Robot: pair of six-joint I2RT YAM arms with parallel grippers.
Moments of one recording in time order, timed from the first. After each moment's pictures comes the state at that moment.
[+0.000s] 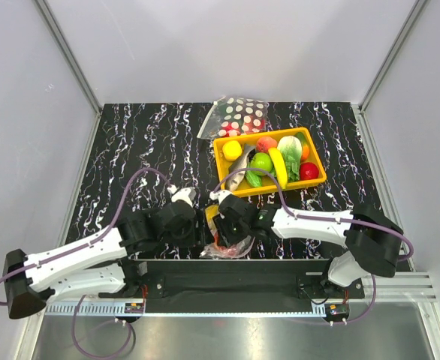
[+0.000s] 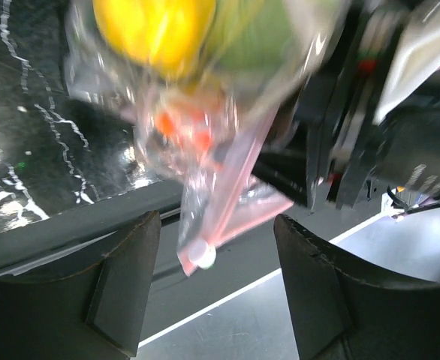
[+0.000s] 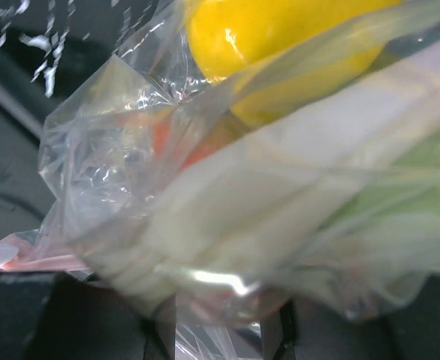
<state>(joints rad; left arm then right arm) -1.07 0.89 0.74 -0.73 -0.11 -1.01 1.10 1.53 0.88 -0.28 -0.03 0.49</state>
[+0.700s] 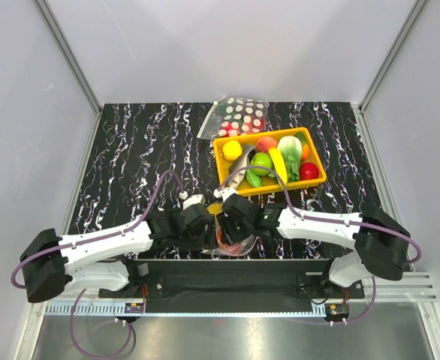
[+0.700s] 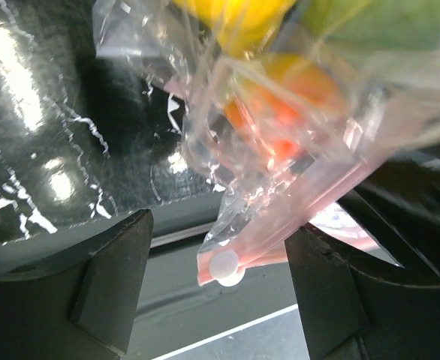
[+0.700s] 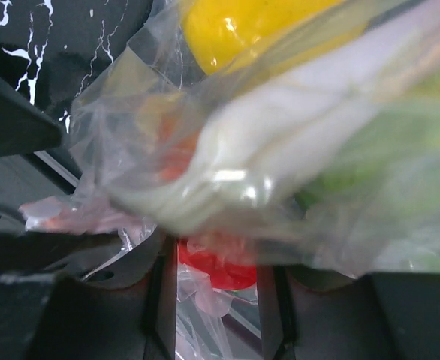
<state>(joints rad) -1.07 1.12 0.69 -0.64 -0.11 -1.04 1.09 1.49 0.89 -0.34 0.03 0.49</state>
